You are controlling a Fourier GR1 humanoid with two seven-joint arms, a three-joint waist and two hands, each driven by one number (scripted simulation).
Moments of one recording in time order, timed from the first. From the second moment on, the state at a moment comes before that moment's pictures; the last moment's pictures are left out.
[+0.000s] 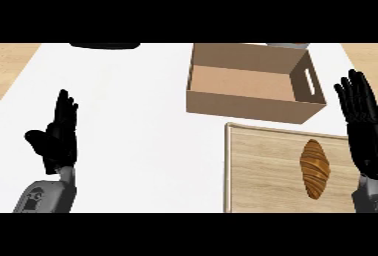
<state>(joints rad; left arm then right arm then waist) -0.16 0.24 -0.03 -1.37 0.13 0.42 -0.06 -0.10 -0.33 -0.05 -1.71 -0.13 -0.09 -0.09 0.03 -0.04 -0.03</state>
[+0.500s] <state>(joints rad) -0.18 0.42 -0.16 -1.48 0.08 0.15 -0.10 0.00 -0.64 -0.33 -1.79 -0.13 -0.01 0.01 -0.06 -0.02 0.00</state>
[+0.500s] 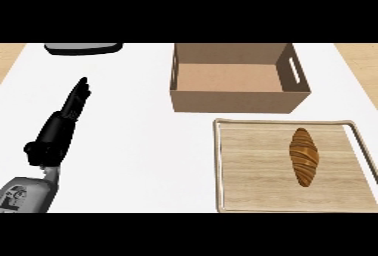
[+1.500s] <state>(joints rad) -0.22 0.45 -0.19 -1.52 0.07 -0.02 -0.10 0.29 -0.94 -0.31 -2.05 0.21 0.32 0.05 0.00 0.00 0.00</state>
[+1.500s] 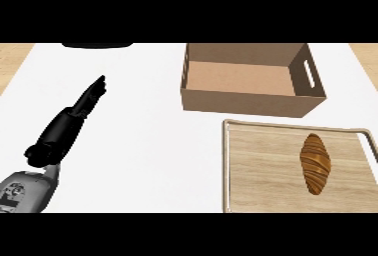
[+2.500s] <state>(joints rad) -0.23 0.39 -0.14 -1.52 0.02 -0.08 -0.08 -0.06 -0.77 0.20 -2.18 0.37 0.58 0.80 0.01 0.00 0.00</state>
